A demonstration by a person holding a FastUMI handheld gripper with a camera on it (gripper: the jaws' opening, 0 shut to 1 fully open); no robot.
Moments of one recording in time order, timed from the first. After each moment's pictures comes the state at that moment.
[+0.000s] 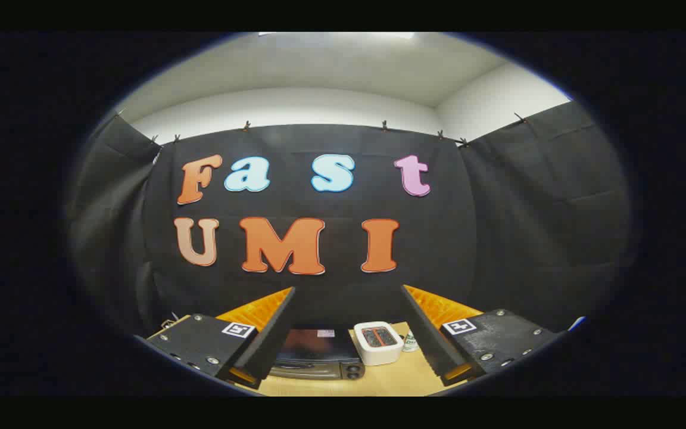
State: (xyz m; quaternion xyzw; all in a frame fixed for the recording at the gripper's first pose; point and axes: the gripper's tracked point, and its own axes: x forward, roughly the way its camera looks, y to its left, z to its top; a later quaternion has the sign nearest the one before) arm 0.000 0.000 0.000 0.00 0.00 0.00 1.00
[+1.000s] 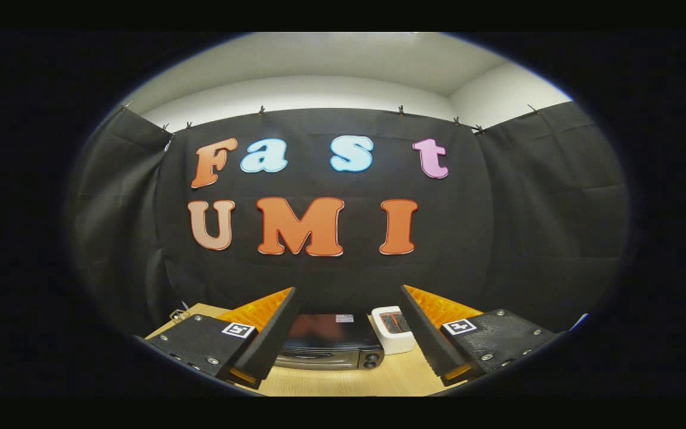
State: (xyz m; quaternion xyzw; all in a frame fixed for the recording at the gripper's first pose) arm 0.005 0.042 -0.058 -0.01 0.06 0.03 1.00
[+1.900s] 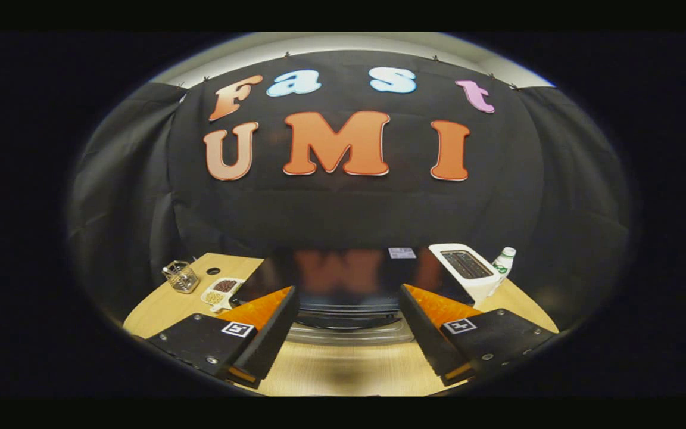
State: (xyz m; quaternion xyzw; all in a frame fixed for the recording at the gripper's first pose) arm 0.052 0.134 -0.286 -0.03 0.22 0.09 0.97
